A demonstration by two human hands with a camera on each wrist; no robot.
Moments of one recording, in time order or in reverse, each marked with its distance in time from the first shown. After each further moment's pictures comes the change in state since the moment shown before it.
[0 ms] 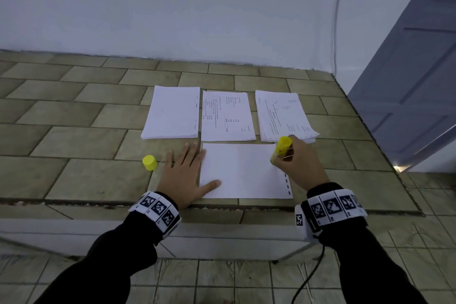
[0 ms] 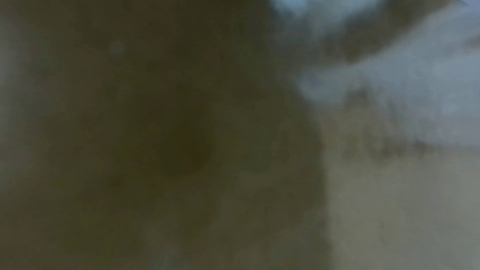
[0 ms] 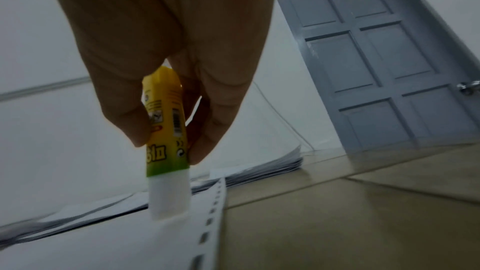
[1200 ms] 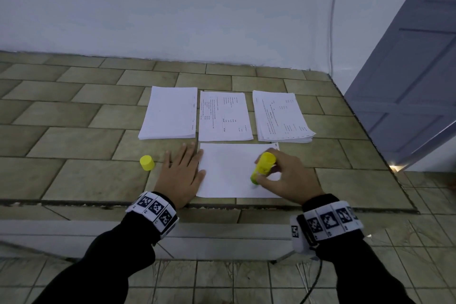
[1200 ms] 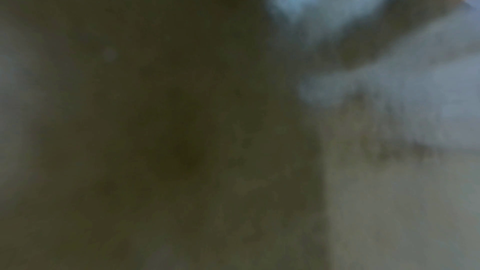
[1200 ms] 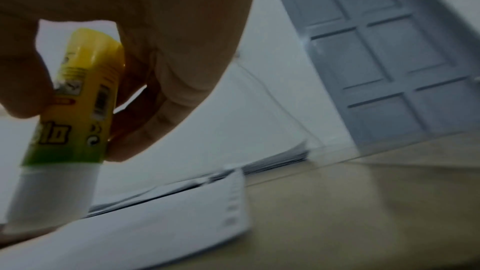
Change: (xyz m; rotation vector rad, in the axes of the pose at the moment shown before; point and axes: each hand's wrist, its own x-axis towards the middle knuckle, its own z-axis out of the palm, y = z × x) left_hand 0.001 0.002 0.000 -0.021 0.011 -0.008; right_hand -0.028 -0.012 0.005 0.229 -0.203 -0.220
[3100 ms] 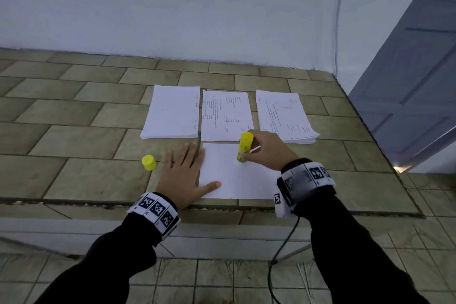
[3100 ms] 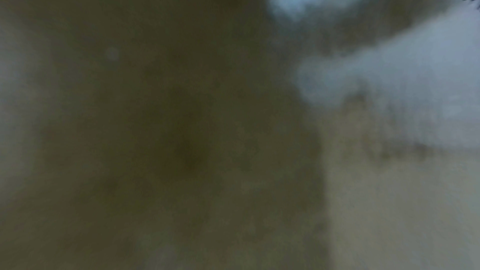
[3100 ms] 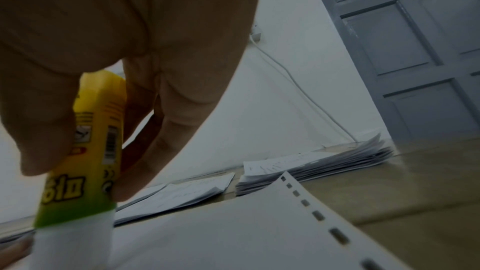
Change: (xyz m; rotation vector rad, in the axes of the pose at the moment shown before) left_hand 0.000 0.001 -0.002 0.069 -0.049 -0.007; right_hand 0.074 0.003 0.011 -0.024 -0.158 0.115
